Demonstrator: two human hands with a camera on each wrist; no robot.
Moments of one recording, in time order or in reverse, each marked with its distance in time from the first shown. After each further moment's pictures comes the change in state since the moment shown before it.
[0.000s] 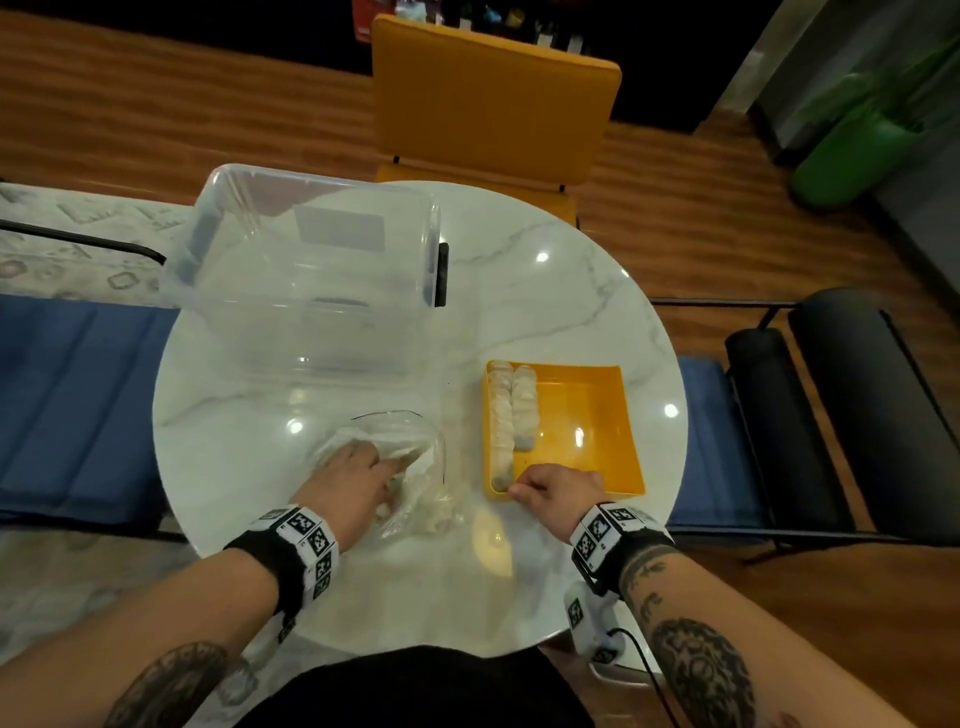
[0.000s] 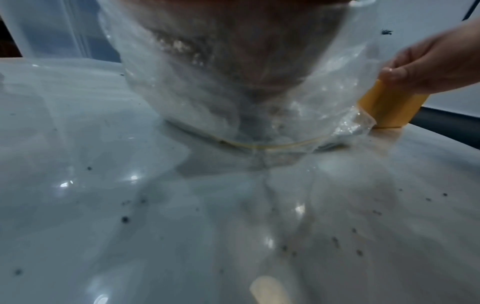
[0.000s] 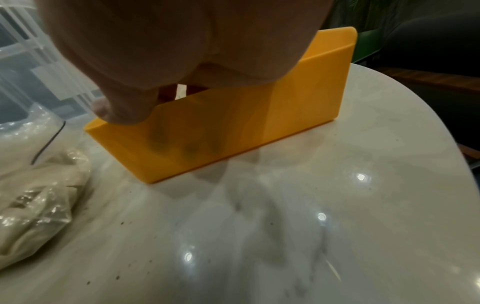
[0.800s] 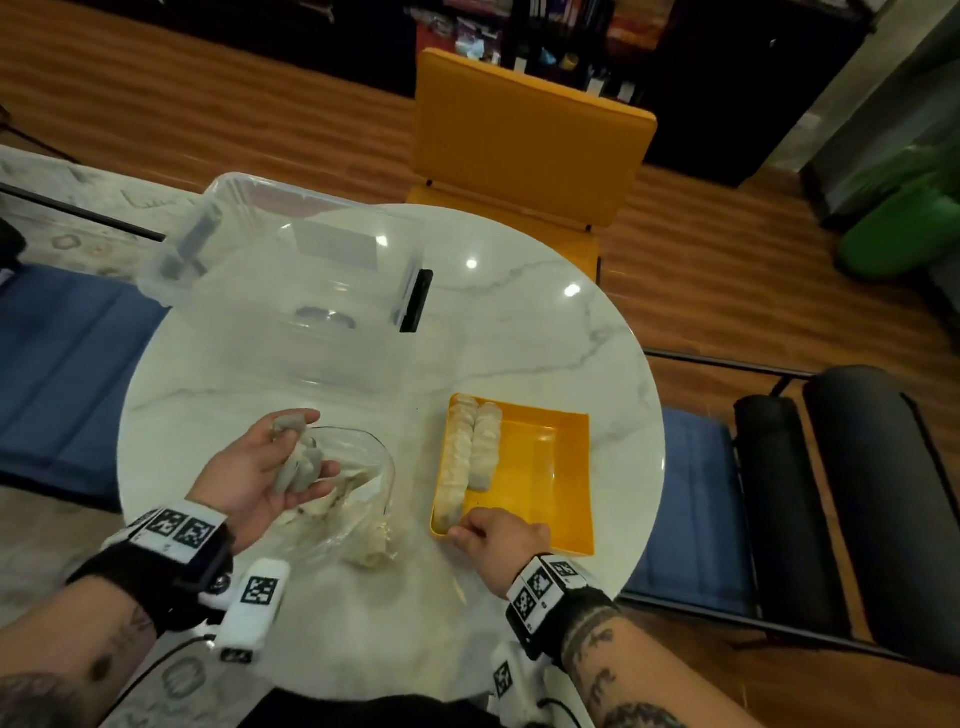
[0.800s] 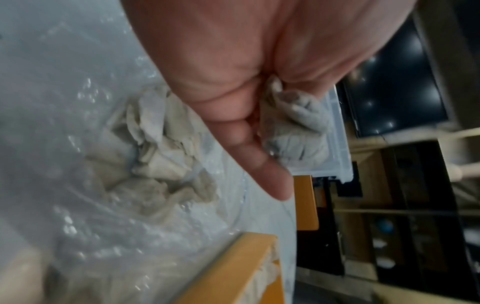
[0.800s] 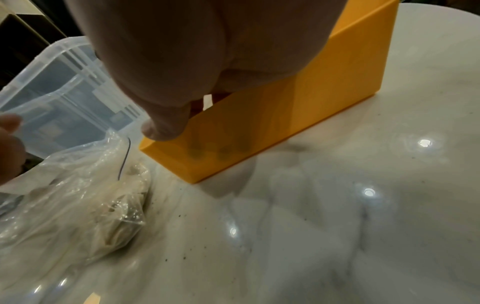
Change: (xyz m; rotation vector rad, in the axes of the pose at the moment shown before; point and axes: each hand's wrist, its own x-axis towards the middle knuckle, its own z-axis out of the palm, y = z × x) left_hand -0.012 0.032 -0.069 -2.006 0.359 -0.564; right_hand 0.011 0.014 0.002 0.049 -0.083 -0.094
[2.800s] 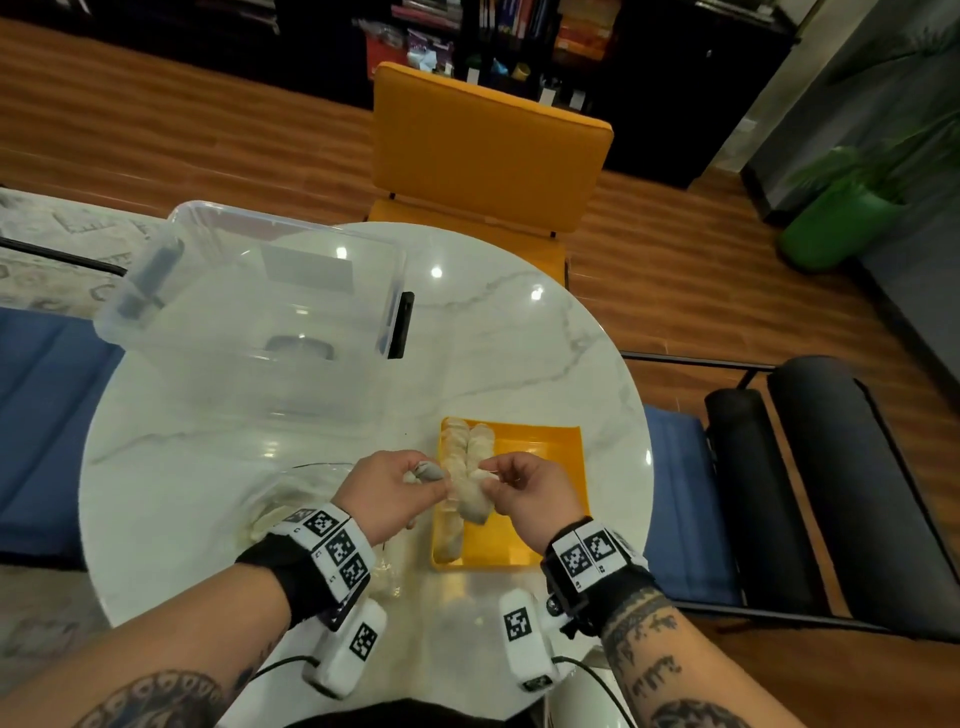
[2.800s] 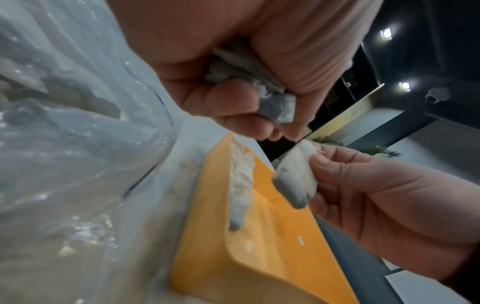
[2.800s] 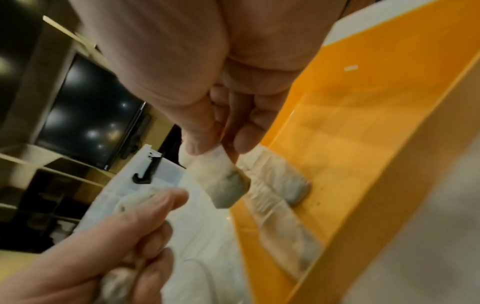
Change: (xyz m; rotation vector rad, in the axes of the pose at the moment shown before) left_hand 0.027 -0.024 0.099 0.964 -0.172 0.164; right_hand 0.012 -0.016 -0.063 0.761 0.331 -0.069
